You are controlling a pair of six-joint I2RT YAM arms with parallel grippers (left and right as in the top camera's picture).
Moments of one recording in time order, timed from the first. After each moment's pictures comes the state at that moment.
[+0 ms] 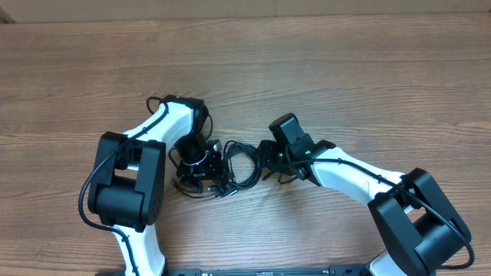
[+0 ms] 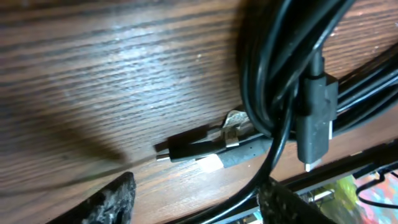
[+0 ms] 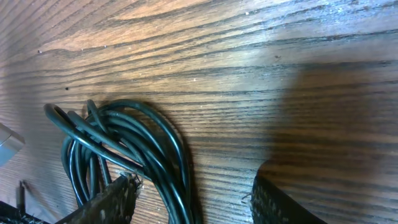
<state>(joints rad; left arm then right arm) -0.25 2.01 1.24 -1.24 0.38 -0.07 0.60 1.75 0.88 -0.21 -0.19 0.83</state>
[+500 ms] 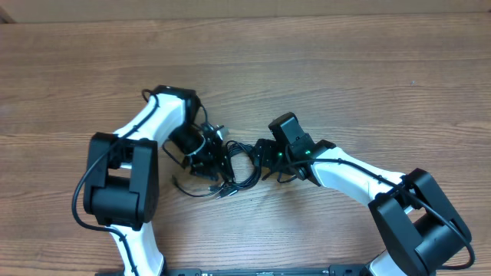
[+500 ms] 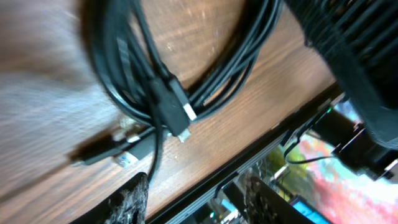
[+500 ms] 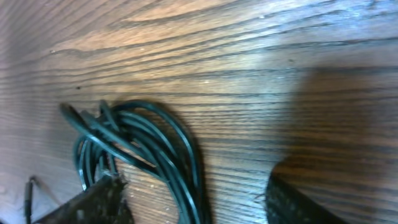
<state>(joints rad) -0.18 2.01 1.33 -1.31 0.65 0.09 0.60 1.75 0.88 -0.21 -0.20 0.83</state>
